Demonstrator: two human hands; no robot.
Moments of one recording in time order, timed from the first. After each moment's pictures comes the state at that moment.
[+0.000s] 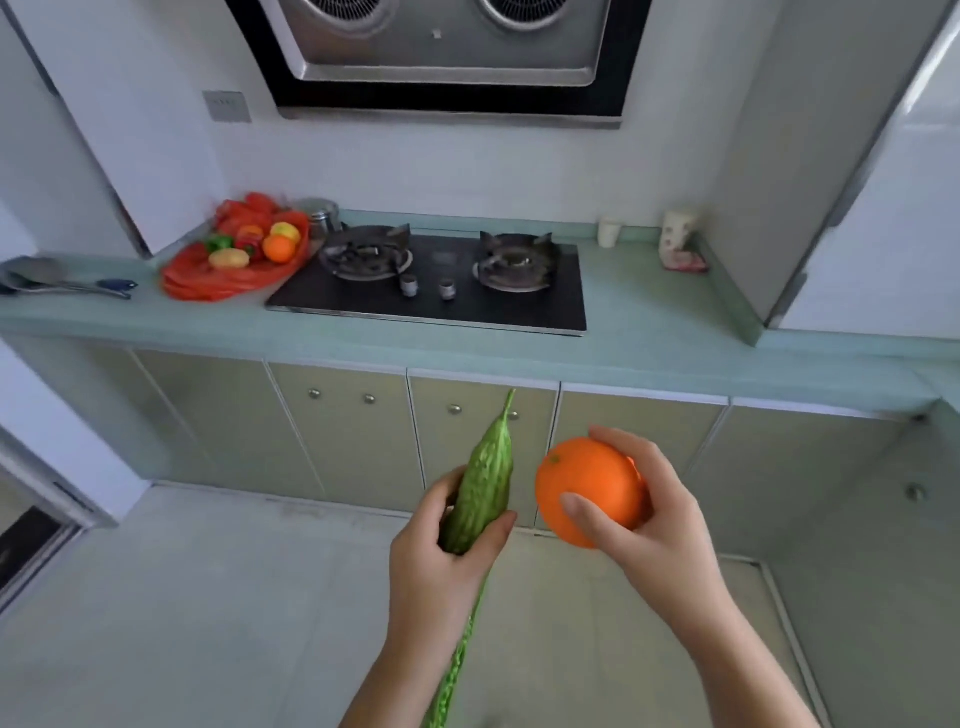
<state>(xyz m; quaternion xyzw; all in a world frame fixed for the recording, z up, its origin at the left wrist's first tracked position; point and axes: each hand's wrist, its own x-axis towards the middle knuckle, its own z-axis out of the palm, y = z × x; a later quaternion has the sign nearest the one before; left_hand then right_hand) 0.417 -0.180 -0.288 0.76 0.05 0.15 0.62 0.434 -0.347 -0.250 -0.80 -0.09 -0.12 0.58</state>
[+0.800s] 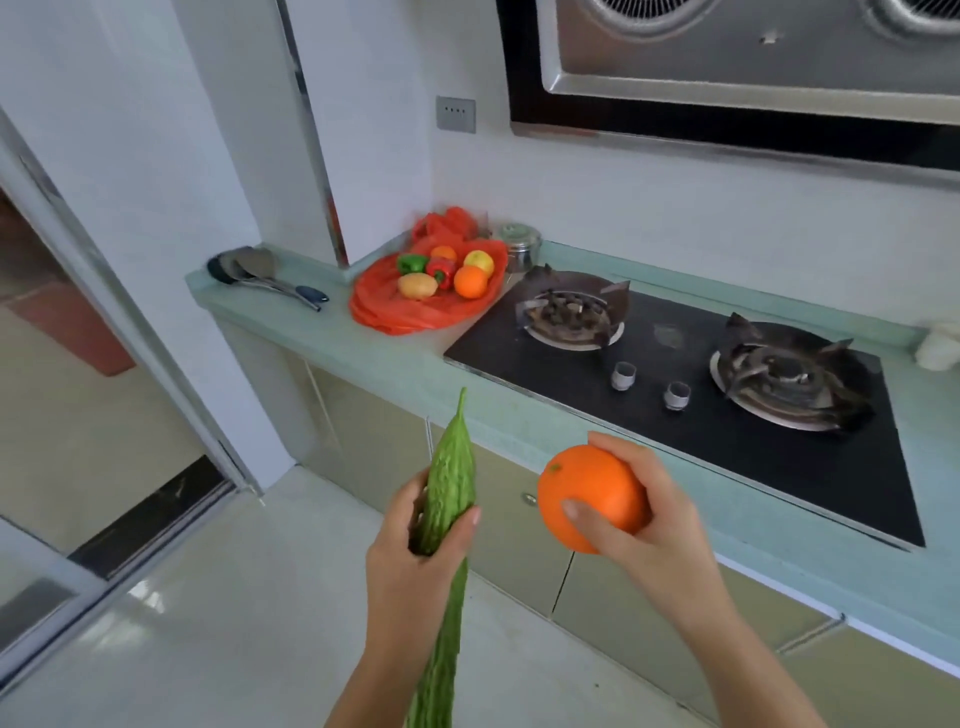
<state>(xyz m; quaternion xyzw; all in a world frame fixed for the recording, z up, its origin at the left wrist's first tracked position) 0.646 0.066 -0.292 0.71 0.24 0.26 0.61 0.737 -0.096 -0.255 -0.78 -0.22 0.03 0.58</state>
